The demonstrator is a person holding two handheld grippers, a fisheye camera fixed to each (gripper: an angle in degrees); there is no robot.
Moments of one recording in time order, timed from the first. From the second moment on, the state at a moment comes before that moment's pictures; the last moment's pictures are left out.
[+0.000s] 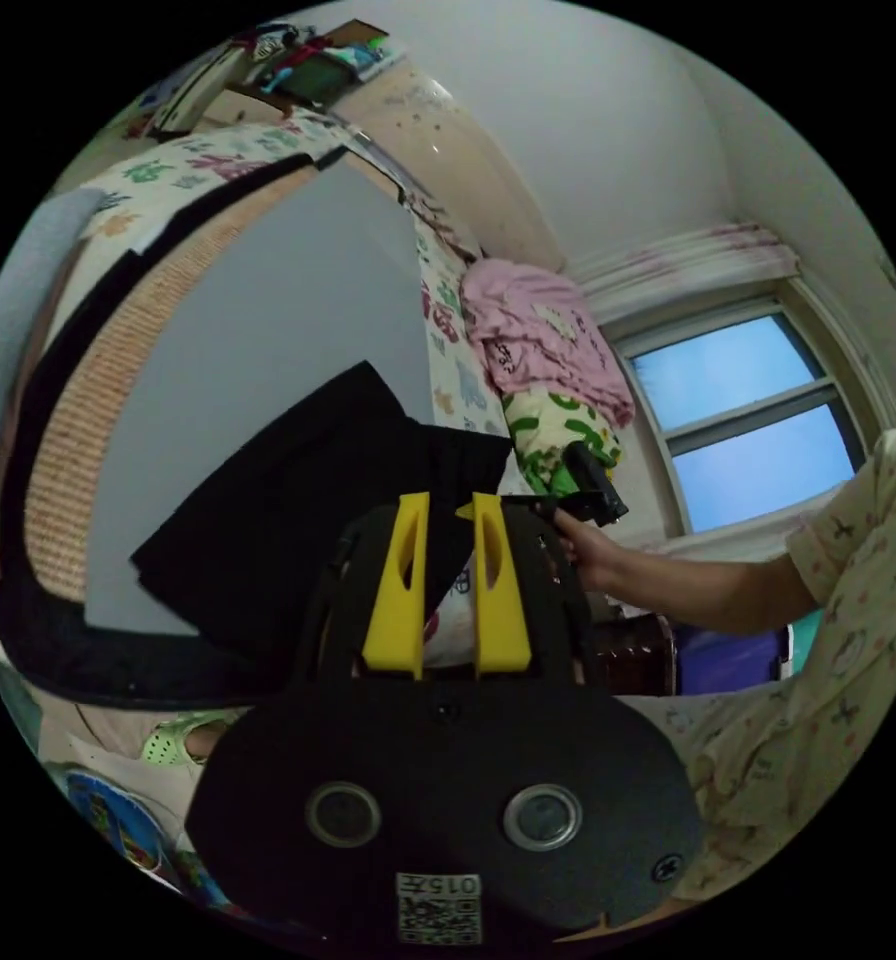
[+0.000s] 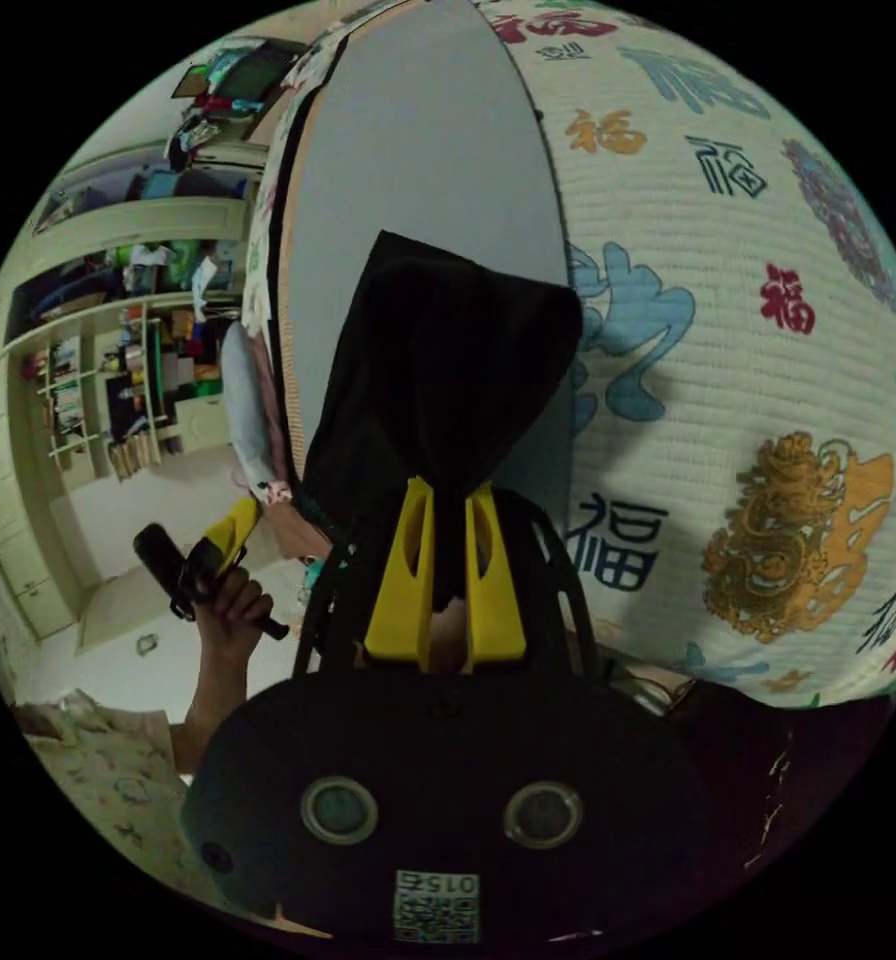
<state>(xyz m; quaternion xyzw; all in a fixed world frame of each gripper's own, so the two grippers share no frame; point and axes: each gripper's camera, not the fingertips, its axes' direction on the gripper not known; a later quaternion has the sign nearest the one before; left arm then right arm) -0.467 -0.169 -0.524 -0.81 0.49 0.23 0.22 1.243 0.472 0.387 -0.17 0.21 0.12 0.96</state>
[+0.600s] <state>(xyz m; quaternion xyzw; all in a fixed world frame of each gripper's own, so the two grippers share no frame) -0.267 -0.086 -0.727 -0.72 0.50 0.47 0.10 0.884 0.352 0.219 -0.06 0.34 0.06 0.94</state>
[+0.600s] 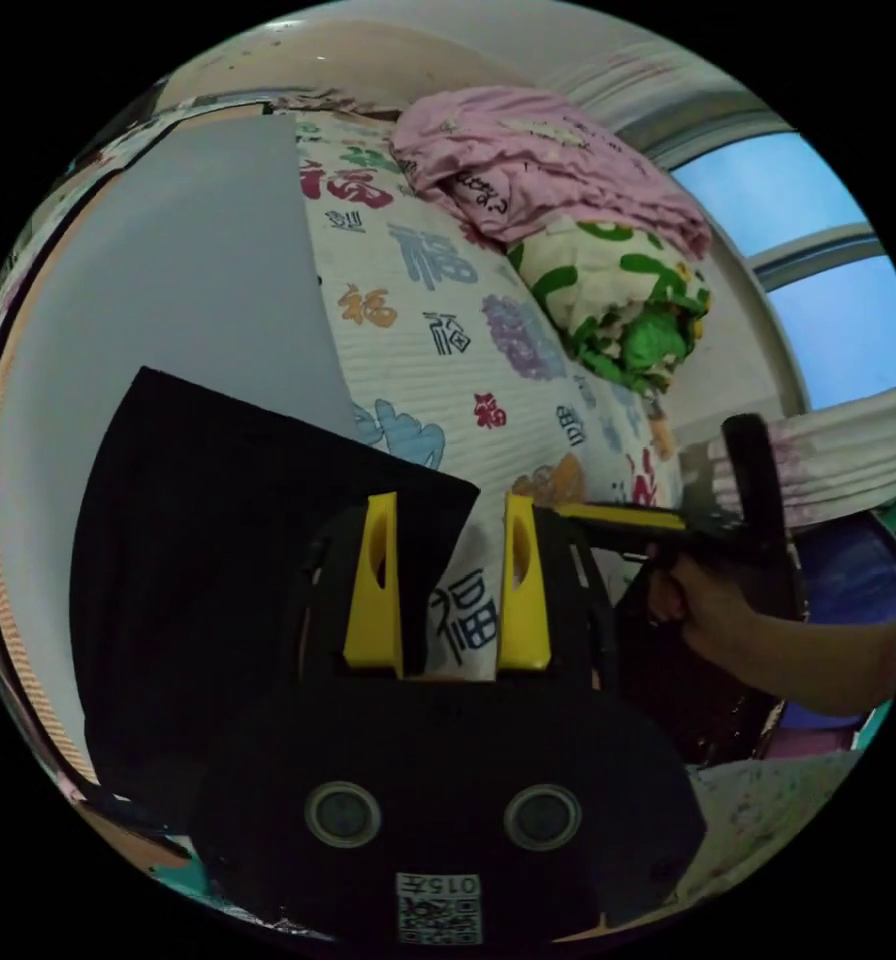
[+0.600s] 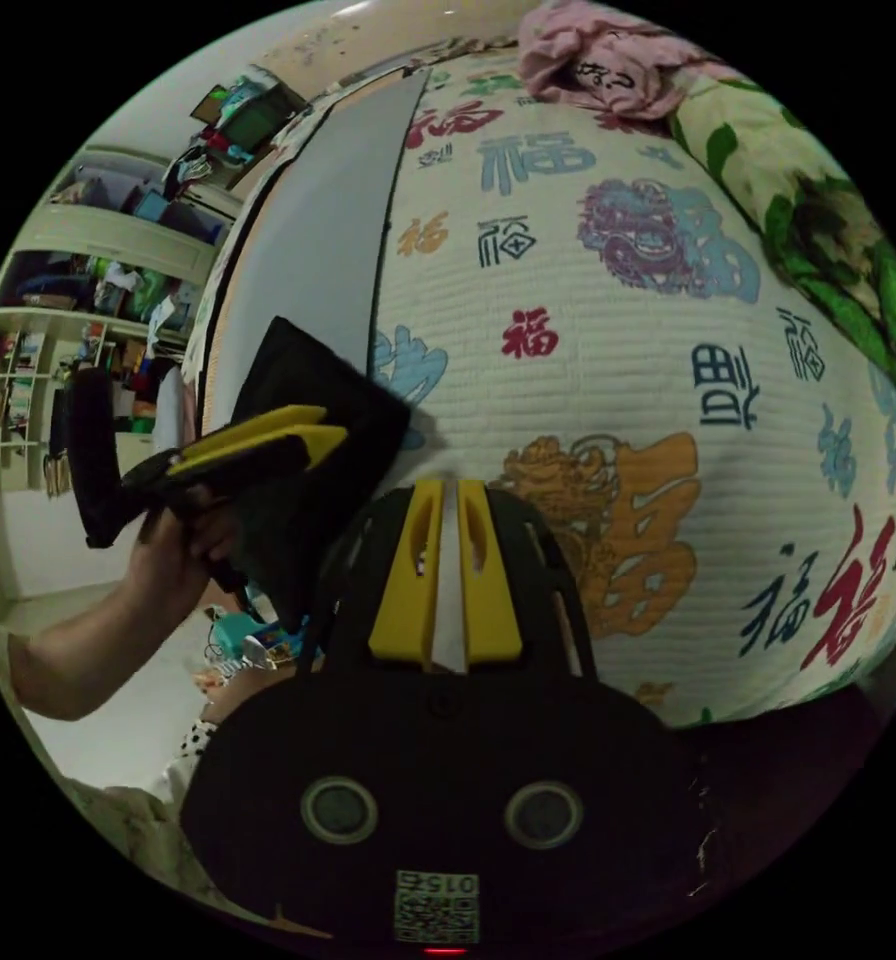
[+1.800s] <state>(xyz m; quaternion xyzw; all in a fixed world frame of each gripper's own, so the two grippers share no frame) -0.339 -0.148 -0.218 -0.73 0.49 0.40 0.26 0.297 0.205 0.255 -0.04 0.14 0.08 0.99</state>
